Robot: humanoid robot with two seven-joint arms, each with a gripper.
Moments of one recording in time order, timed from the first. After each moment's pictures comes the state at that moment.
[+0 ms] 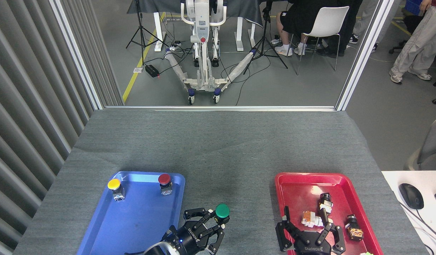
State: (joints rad) left arm -0.28 0.10 -0.57 -1.11 -1.55 -0.36 0.24; right arm 0.22 0.12 0.04 -1.69 1.56 0.07 -0.16
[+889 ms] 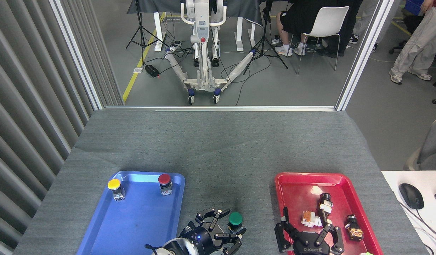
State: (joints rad) left arm -0.35 -0.01 -0.58 -0.97 -1.54 -0.40 0.14; right arm 0.22 0.12 0.05 -1.68 1.57 0.07 -0.16
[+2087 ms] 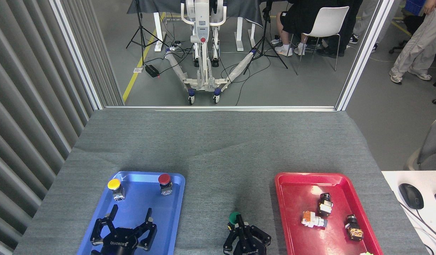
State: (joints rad) left arm 0.10 0.10 -0.08 -1.54 -1.50 0.03 0.17; right arm 0.09 0.22 0.30 -1.35 1.69 0.12 -0.09
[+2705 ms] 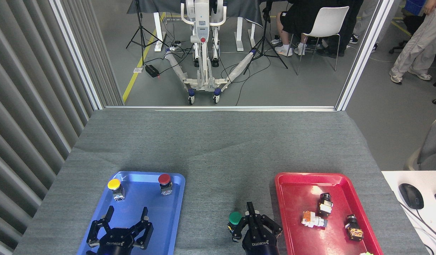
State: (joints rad) left arm 0.10 0.10 -0.06 -1.54 -1.42 0.03 0.17; right arm 0.11 0.21 0.26 -1.50 1.68 0.14 -0.10
